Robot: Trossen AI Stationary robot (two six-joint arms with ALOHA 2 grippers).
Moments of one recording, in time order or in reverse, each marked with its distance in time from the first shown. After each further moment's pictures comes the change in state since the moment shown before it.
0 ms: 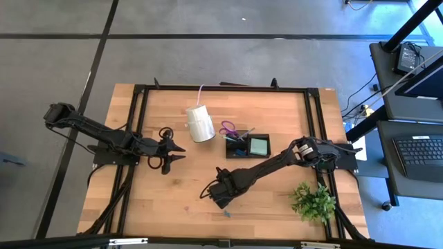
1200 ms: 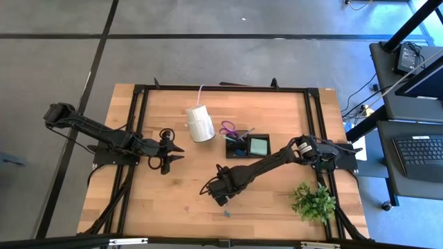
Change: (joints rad) left arm 0.000 0.000 0.000 -0.057 0.000 0.000; right arm -0.034 0.004 -0.002 -0.021 -0.005 0.022
